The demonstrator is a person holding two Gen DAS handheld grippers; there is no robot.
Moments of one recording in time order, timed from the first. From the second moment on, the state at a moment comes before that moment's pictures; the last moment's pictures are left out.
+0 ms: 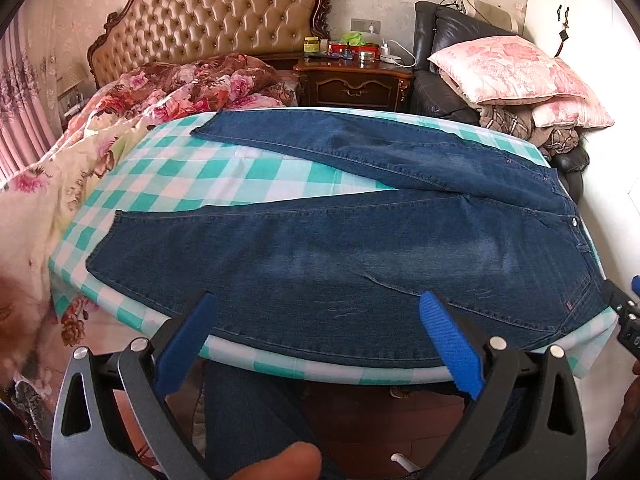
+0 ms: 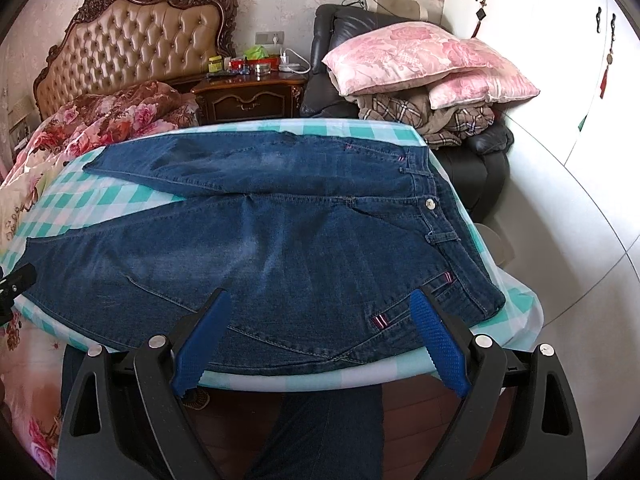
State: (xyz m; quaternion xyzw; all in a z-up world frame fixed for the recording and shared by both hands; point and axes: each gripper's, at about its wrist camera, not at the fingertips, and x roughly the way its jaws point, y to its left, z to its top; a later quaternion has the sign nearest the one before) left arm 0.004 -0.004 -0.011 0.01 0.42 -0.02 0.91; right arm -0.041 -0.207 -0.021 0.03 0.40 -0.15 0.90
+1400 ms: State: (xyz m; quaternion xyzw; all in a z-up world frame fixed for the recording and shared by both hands) left arm 0.069 -0.005 -0.068 0.00 0.48 -0.12 0.87; right arm 0.105 -0.390 -0.062 0.14 0.46 -0.20 0.86
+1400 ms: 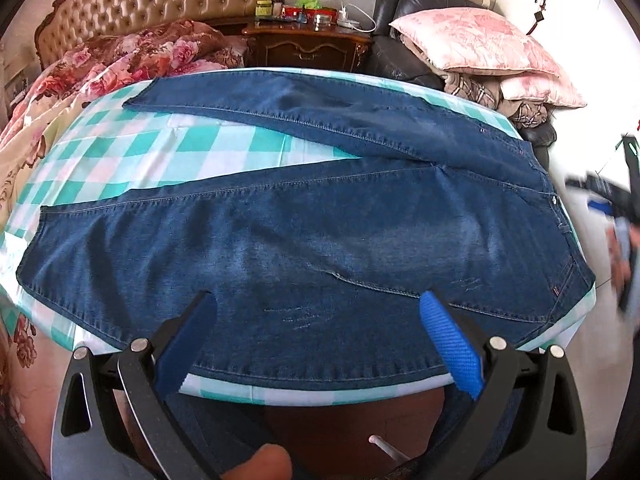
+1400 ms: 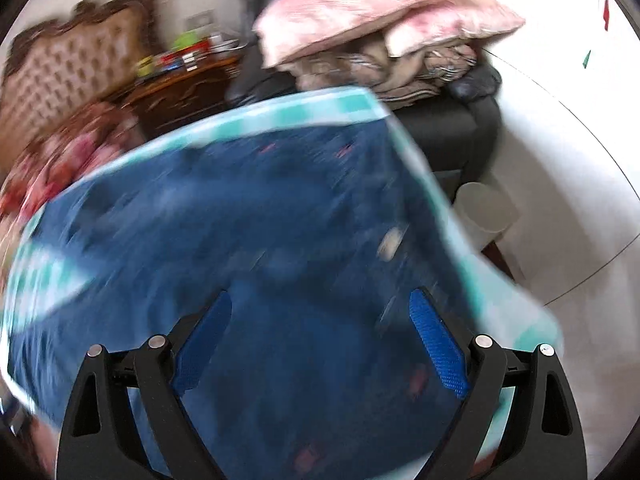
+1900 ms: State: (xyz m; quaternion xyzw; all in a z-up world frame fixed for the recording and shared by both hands) left arm 0.114 0.015 -0.100 -0.01 0.52 -0.06 0.85; right arm 0.298 -0.557 -0.142 0.18 0.53 -0.25 0.79
